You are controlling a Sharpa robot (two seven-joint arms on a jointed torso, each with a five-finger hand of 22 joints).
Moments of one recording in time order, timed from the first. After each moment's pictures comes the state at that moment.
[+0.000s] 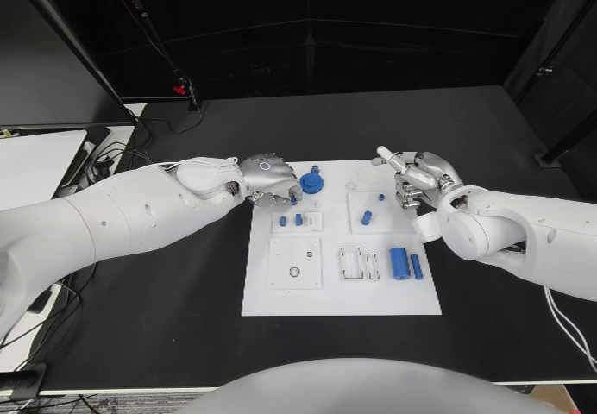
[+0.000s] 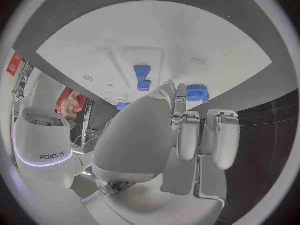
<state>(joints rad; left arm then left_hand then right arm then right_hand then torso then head) 1.28 -0.45 -0.24 1.02 -1.79 -0.39 0.41 1.65 -0.05 0.30 0.29 0.10 1.07 0.11 0.15 0.09 1.12 0.07 0.17 0.06 1.47 0.01 1.57 1.31 0.01 1.47 0.12 1.57 1.31 1.14 -0.97 -0.10 1.56 -0.24 -0.44 0.30 1.14 0.16 -0.31 0.29 0.25 0.55 0.17 0.55 0.07 1.44 0.16 1.53 1.31 1.47 0.10 1.57 1.31 0.02 1.47 0.21 1.49 1.31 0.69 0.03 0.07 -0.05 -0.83</state>
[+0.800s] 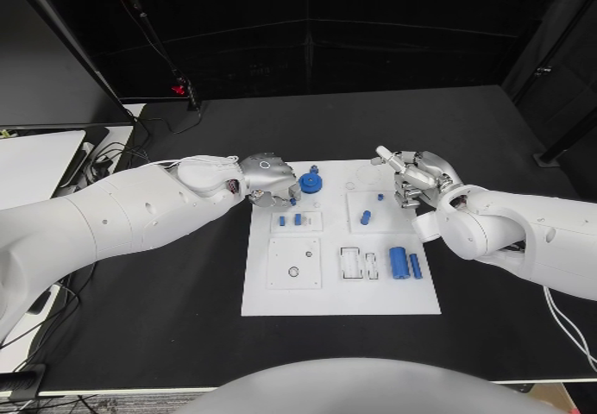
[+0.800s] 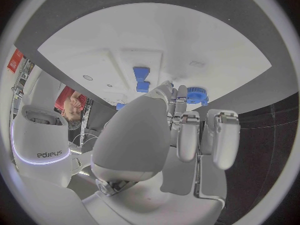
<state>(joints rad) 1.28 -0.44 -0.23 1.01 -1.79 -0.35 0.41 1.61 -0.07 0.31 0.30 0.09 1.06 0.12 0.12 0.11 1.10 0.09 0.14 0.06 1.47 0.03 1.57 1.31 0.01 1.47 0.12 1.57 1.31 1.14 -0.97 -0.10 1.56 -0.24 -0.44 0.30 1.14 0.16 -0.31 0.29 0.25 0.55 0.17 0.55 0.07 1.44 0.16 1.53 1.31 1.47 0.10 1.57 1.31 0.02 1.47 0.21 1.49 1.31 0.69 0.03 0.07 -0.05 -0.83</state>
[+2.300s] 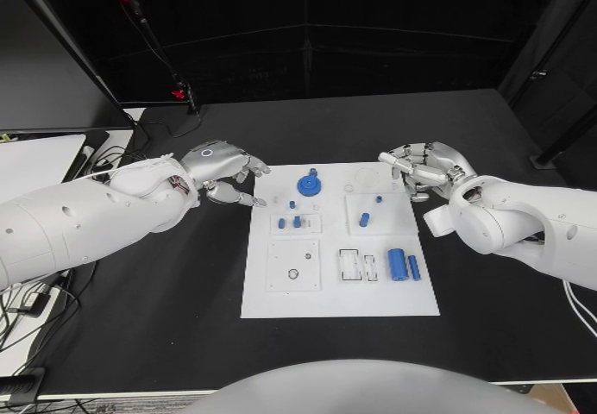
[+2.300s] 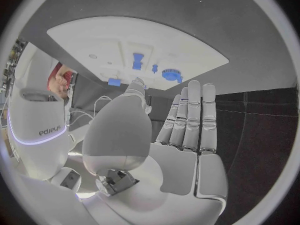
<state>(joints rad) 1.31 -0.68 -0.24 1.18 -1.49 -0.50 0.40 1.24 -0.13 -0.06 0.29 0.25 0.79 0.19 0.22 0.09 0.99 0.14 0.20 0.07 0.91 0.09 0.80 0.64 0.16 0.80 0.18 0.72 1.21 1.18 -1.05 -0.10 1.60 -0.35 -0.44 0.25 1.38 0.13 -0.28 0.25 0.17 0.66 0.18 0.58 0.07 0.84 0.12 1.00 0.72 1.47 0.06 1.56 1.31 0.04 1.41 0.18 1.42 1.31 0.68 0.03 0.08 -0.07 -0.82</state>
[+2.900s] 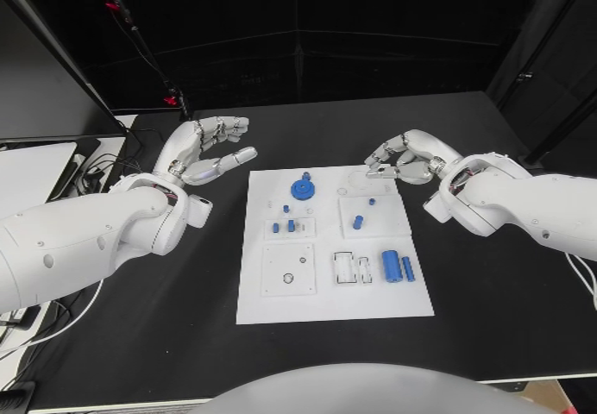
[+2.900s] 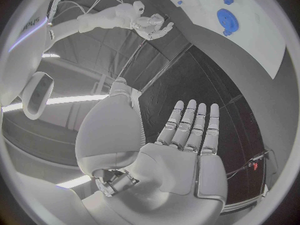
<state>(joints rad) 1.30 -0.75 -0.24 1.38 -0.36 -0.54 0.65 1.10 -0.28 -0.22 0.30 0.32 0.61 0.18 0.19 0.07 0.66 0.24 0.15 0.07 0.34 0.23 0.44 0.40 0.10 0.31 0.28 0.19 0.87 1.23 -1.01 -0.10 1.51 -0.99 -0.42 0.15 1.62 0.09 -0.22 0.26 0.05 0.85 0.15 0.32 0.07 0.88 0.11 0.40 0.15 1.47 0.04 1.56 1.31 0.04 1.47 0.15 1.47 1.31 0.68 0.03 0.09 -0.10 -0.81</state>
